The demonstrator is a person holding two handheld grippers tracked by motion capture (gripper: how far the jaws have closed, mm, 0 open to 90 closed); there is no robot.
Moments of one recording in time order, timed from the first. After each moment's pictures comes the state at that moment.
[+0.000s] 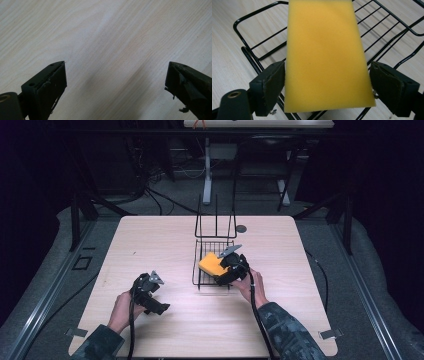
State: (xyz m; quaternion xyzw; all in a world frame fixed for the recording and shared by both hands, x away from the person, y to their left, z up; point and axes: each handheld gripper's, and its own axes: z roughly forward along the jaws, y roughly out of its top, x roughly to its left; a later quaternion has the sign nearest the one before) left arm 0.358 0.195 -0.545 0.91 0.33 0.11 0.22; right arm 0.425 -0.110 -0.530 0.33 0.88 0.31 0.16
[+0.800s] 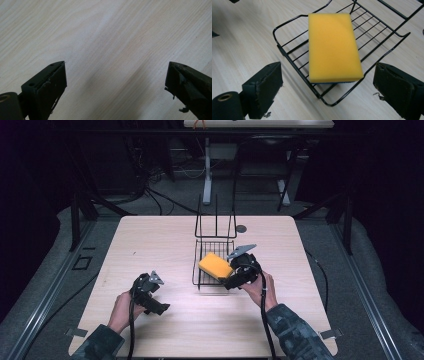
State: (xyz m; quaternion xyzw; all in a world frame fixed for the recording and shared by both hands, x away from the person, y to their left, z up) left arm 0.357 0.194 -0.545 0.91 0.34 0.11 0.22; right arm 0.390 -0.134 -0.489 0.33 0.87 0.34 0.15
